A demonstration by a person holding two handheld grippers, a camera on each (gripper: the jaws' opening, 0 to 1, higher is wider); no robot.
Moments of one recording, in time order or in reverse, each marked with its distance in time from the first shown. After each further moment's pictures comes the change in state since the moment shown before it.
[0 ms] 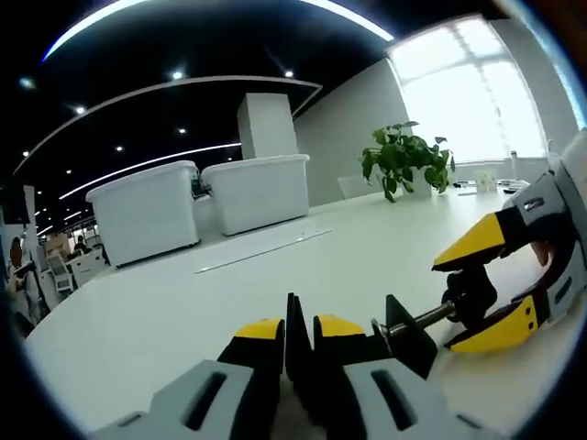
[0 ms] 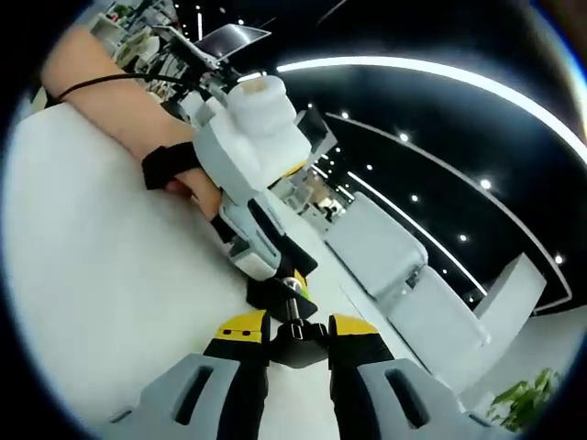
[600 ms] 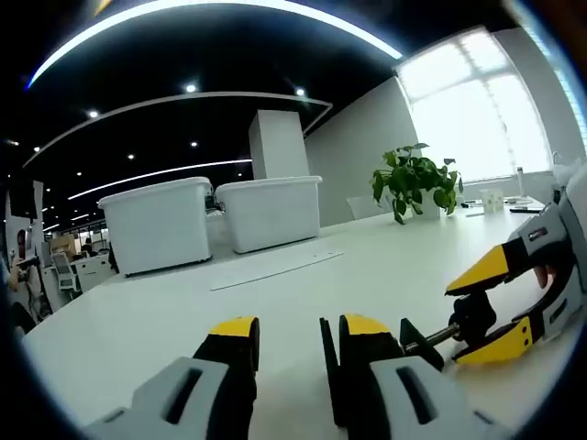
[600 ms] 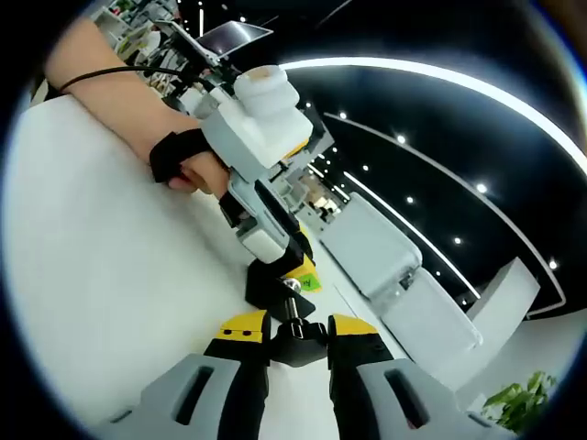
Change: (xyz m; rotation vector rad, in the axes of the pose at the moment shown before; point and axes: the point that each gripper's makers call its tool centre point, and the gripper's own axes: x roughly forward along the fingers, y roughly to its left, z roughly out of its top) left arm -0.010 0.021 0.023 -0.039 -0.102 0.041; right arm -0.003 -0.001 0.003 -0.030 0.008 -0.033
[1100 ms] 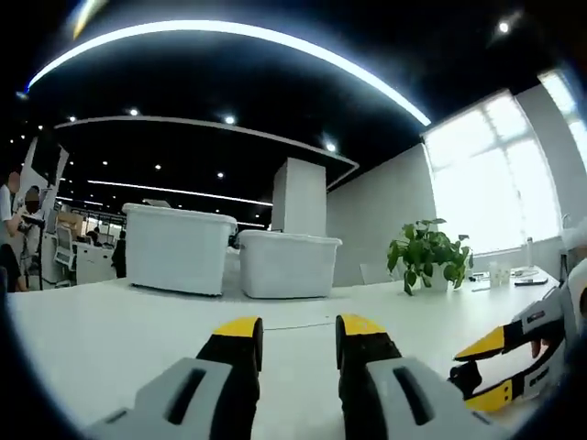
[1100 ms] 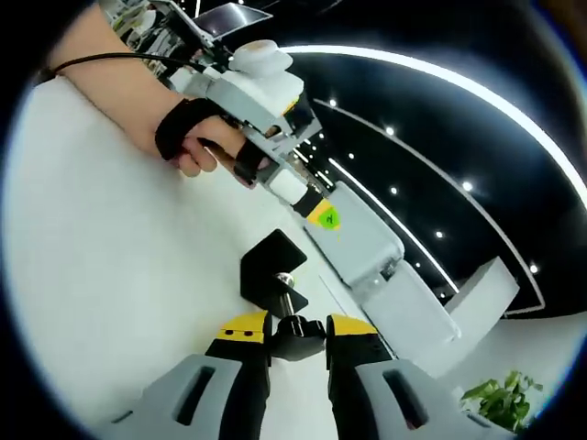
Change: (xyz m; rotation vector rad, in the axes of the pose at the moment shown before) left arm -0.021 0.041 0.051 -0.201 -0.277 0.063; right arm -0.006 -0.002 0.004 -0.050 0.091 -0.103
